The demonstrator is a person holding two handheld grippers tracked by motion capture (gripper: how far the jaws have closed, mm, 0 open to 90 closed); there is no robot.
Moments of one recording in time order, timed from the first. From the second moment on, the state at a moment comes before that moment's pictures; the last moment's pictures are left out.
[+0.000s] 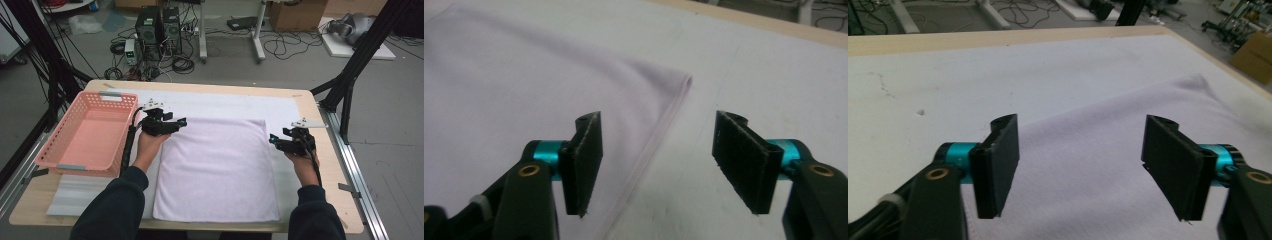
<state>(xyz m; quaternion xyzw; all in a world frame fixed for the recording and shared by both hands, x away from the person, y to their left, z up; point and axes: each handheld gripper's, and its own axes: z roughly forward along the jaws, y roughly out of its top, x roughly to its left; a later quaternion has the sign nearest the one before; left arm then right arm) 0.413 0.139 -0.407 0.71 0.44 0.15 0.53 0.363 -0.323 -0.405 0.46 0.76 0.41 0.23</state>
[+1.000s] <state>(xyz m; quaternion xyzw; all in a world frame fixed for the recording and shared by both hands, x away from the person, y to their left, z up) 0.368 0.158 -0.414 0.71 0.40 0.19 0.55 0.320 -0.315 -0.423 0.42 0.77 0.41 0.22</state>
